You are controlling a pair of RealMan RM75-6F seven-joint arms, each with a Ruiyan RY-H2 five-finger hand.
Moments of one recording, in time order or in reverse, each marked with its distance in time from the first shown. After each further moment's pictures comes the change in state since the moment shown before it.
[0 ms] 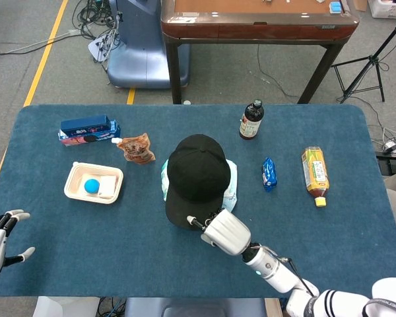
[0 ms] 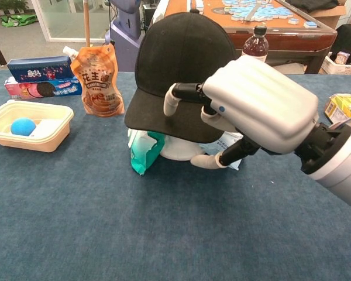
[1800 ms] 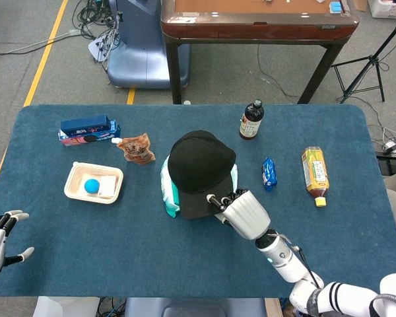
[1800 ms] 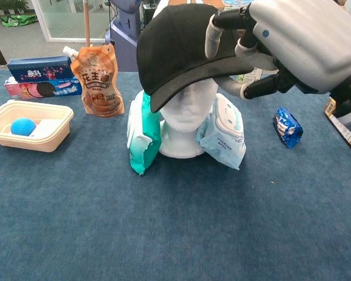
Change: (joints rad) left arm 0.001 -0.004 -0.006 0.000 -0.019 -0.015 0.015; right arm 0.025 0.071 0.042 -0.029 0.079 0.166 -0.033
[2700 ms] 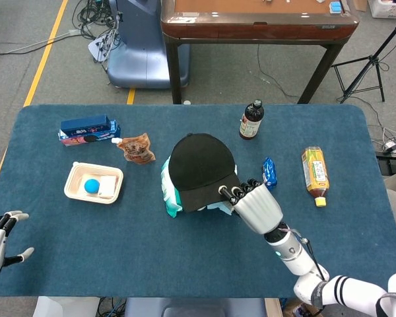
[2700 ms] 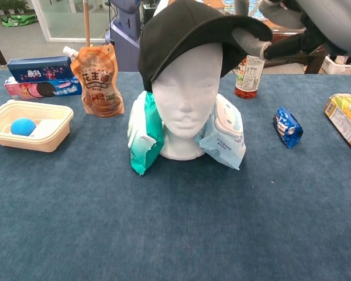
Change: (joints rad) left arm 0.001 0.001 -0.001 -0.004 -0.006 -0.004 0.005; right arm 0.015 0.046 0.062 0.020 -0.036 0.085 -0.034
